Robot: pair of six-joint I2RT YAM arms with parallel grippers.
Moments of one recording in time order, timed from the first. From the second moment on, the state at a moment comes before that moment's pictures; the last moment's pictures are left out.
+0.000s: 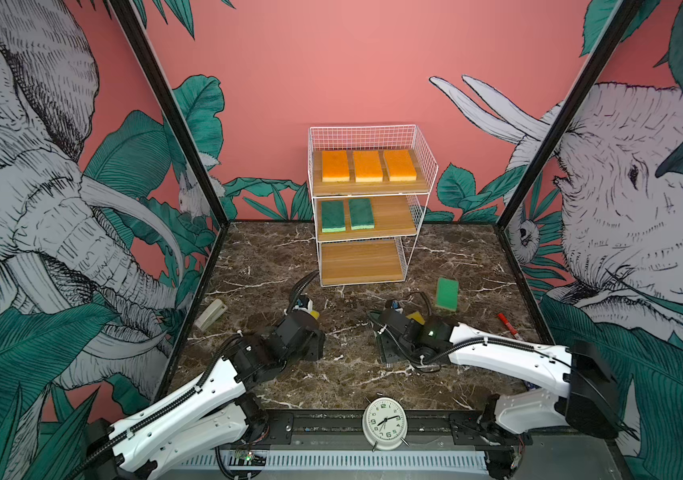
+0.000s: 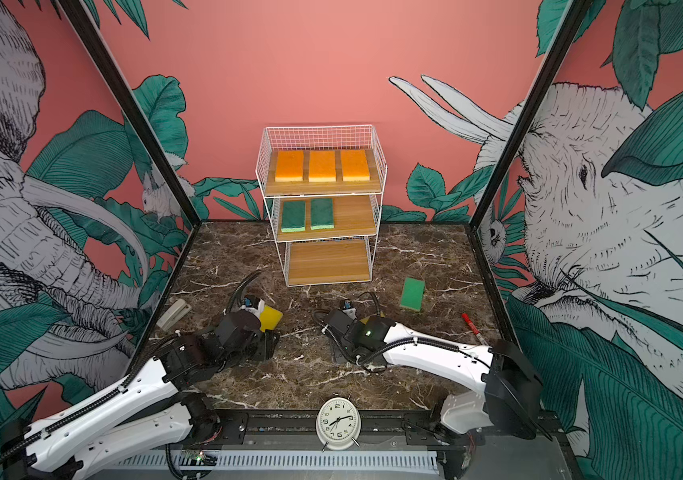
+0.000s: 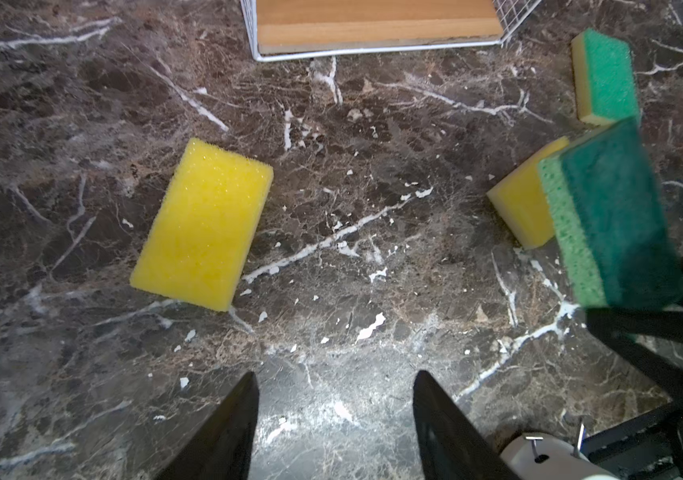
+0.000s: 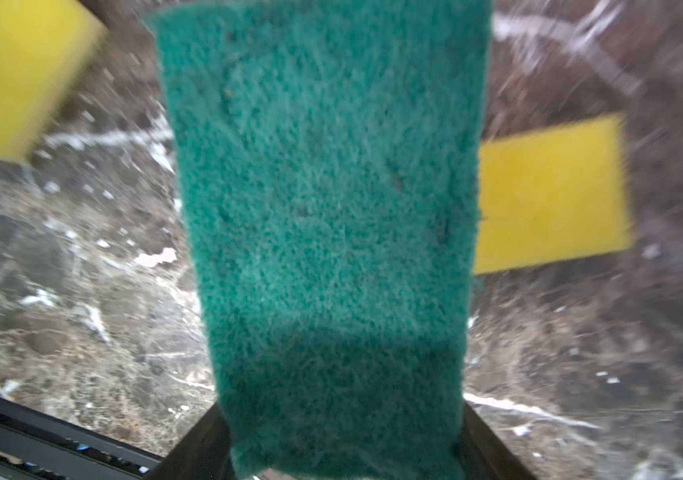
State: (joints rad) left arm -0.90 0.82 0.72 -0.79 -0.25 -0.66; right arm 1.07 1.36 1.02 -0.81 0.25 0.76
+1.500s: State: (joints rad) left arm -0.83 0.82 0.88 -0.71 -0.39 -0.40; right arm 0.70 1.58 1.58 -0.64 0.42 0.38
